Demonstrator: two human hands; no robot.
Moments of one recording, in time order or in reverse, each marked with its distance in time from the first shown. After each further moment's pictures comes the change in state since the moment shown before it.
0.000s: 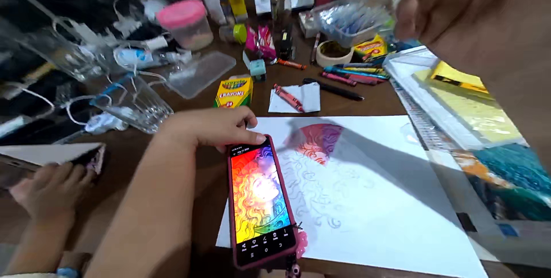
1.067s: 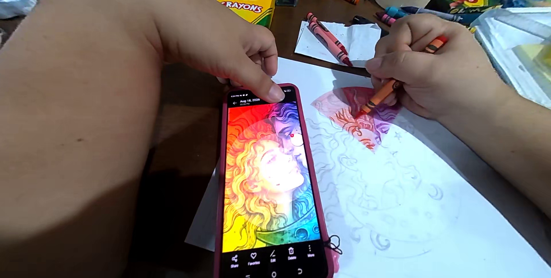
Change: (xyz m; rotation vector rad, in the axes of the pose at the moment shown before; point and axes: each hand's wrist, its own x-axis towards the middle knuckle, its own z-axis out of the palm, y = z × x) left_hand 0.013 -0.025 -0.002 0.024 -0.029 0.212; right_hand -0.027 0.124 0.034 -0.420 -0.041 0.318
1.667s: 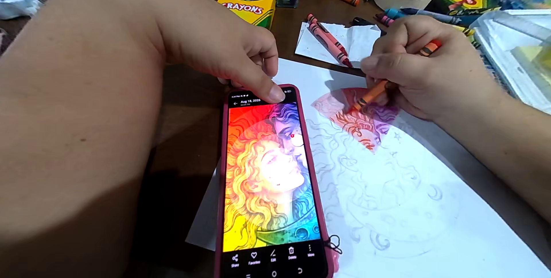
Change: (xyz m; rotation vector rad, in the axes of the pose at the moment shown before) left_hand 0.000 0.000 0.000 0.005 0.001 0.008; right_hand 0.001 0.003 0.001 0.026 -0.052 -0.044
